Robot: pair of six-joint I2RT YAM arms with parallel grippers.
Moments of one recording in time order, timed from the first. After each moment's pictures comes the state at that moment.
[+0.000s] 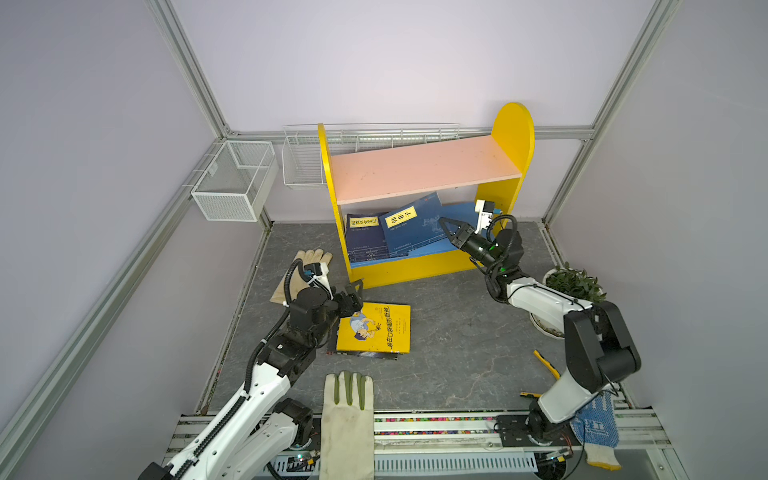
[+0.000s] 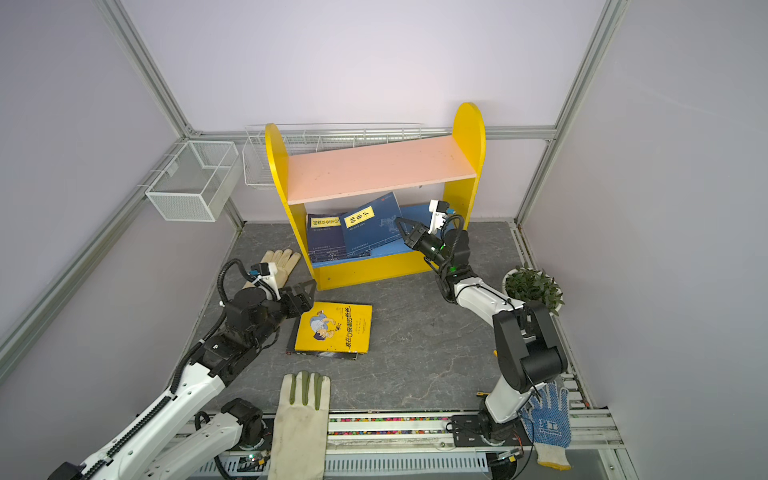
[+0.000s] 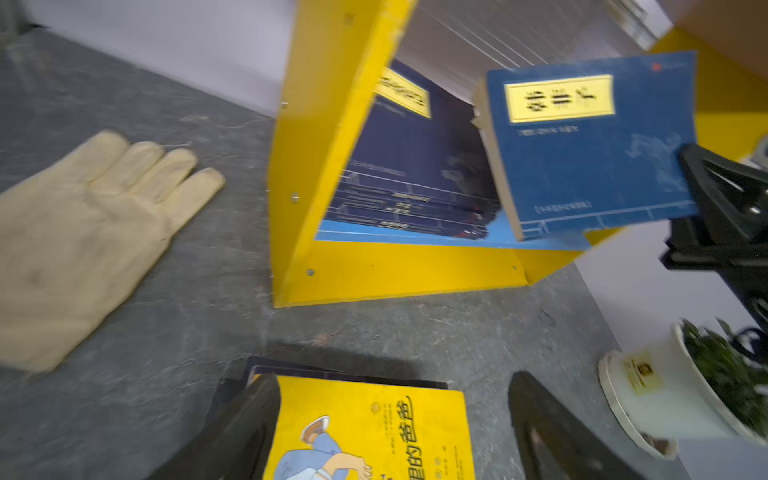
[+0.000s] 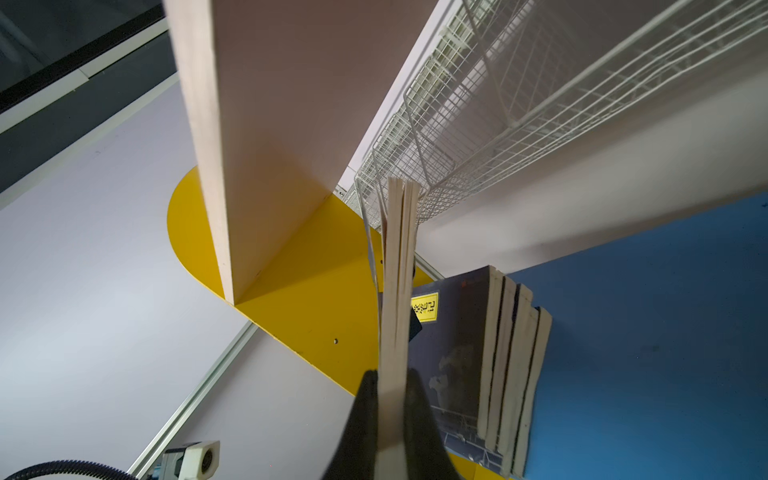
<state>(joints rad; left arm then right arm) -0.46 0.81 0.64 -0.20 -0.15 -0.60 0.37 1.70 1.06 0.83 -0.48 0.99</state>
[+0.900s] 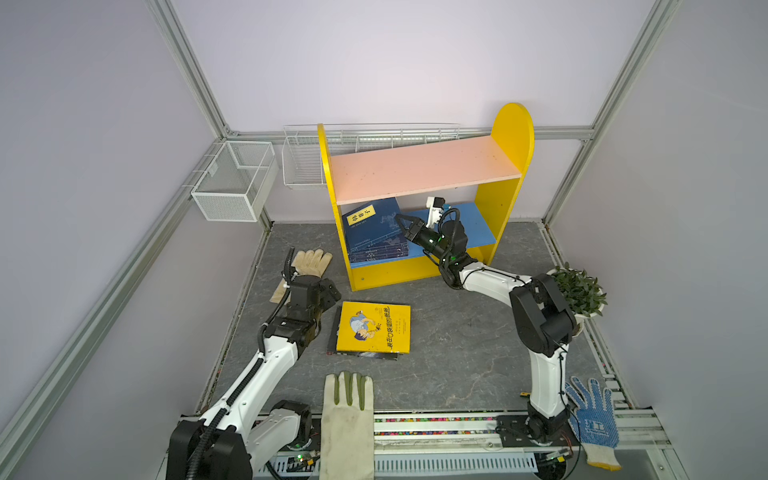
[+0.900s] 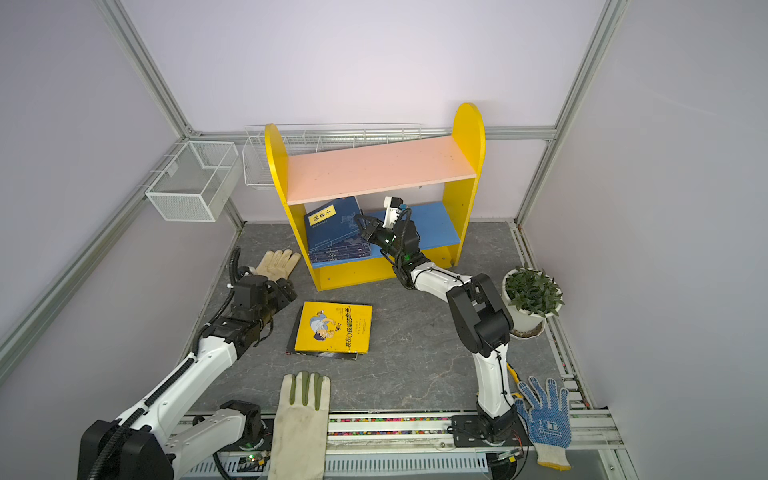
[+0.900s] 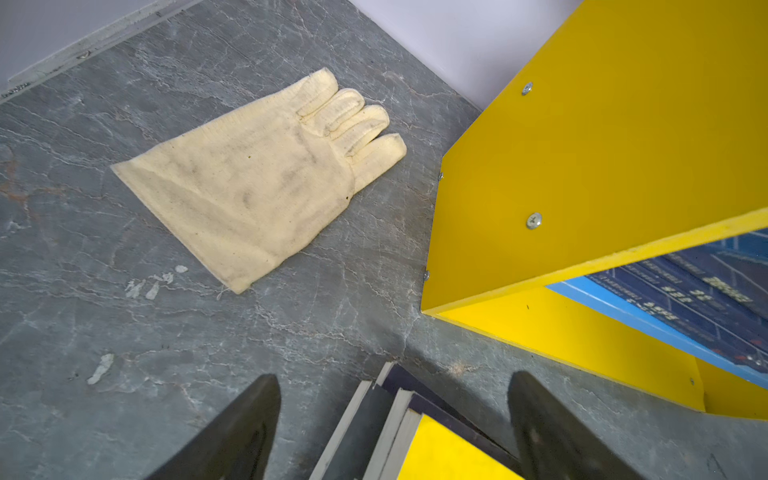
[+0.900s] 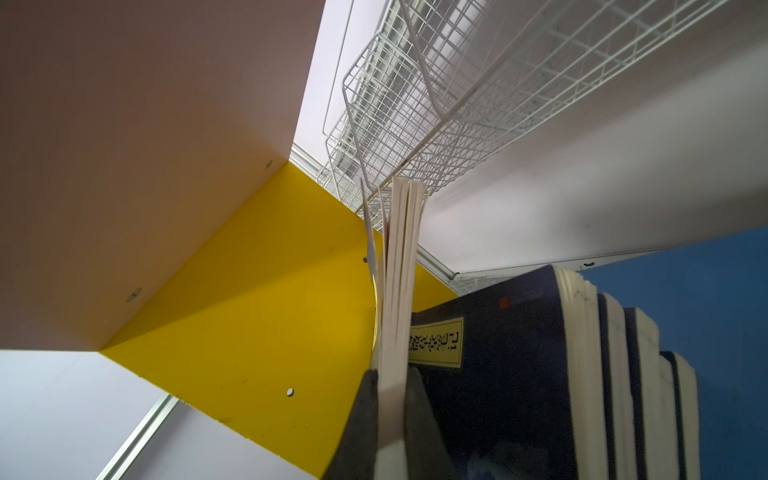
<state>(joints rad) -0.27 1.05 0.66 -0.23 -0.21 -0.71 0.56 2.05 1.43 0.75 -0.31 0.97</state>
